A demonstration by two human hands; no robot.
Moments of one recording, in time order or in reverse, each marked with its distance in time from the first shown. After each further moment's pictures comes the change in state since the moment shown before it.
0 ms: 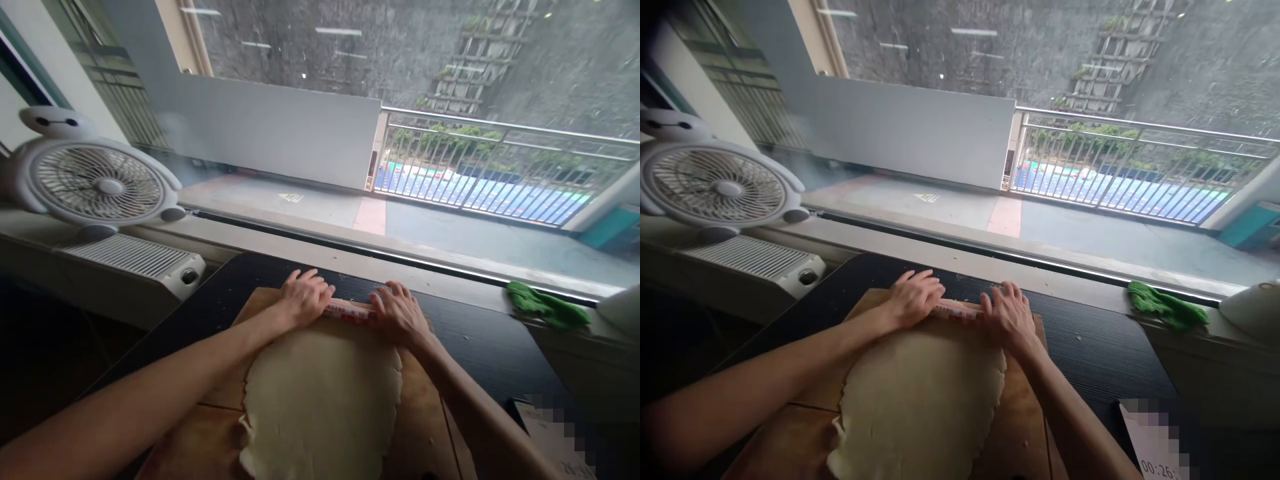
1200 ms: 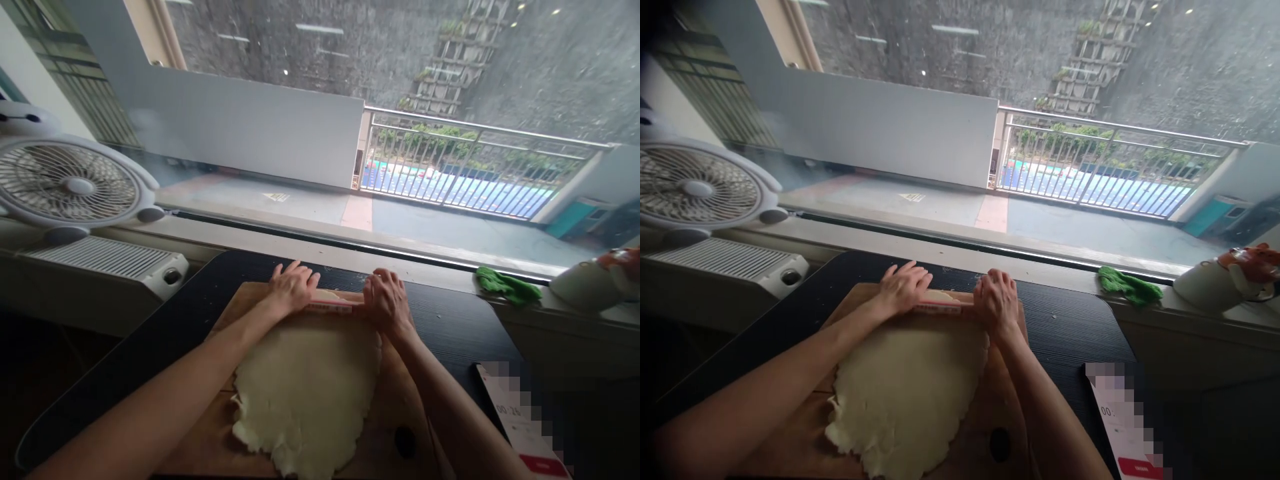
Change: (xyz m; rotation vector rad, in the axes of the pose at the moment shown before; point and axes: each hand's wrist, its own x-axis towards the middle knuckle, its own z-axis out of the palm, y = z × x) left_hand 0.005 0.010 0.010 -0.032 0.019 -0.171; right_hand -0.016 0.003 -0.005 0.035 0.208 0.017
